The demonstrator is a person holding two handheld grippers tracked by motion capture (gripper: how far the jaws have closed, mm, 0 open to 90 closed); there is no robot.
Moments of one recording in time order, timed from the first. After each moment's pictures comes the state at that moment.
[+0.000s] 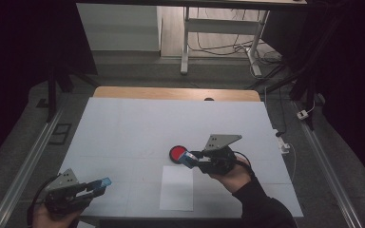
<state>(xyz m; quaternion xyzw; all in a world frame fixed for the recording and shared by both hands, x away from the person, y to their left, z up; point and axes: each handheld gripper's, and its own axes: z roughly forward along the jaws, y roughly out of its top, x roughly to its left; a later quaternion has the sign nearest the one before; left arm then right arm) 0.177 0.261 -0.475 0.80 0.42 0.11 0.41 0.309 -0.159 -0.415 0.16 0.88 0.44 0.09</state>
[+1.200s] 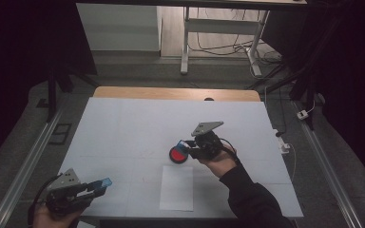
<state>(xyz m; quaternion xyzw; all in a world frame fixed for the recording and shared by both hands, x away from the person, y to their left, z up) 0.179 0.260 -0.476 0.81 0.42 0.10 0.41 0.363 -0.129 -0.440 0.21 0.89 0.40 0.10</state>
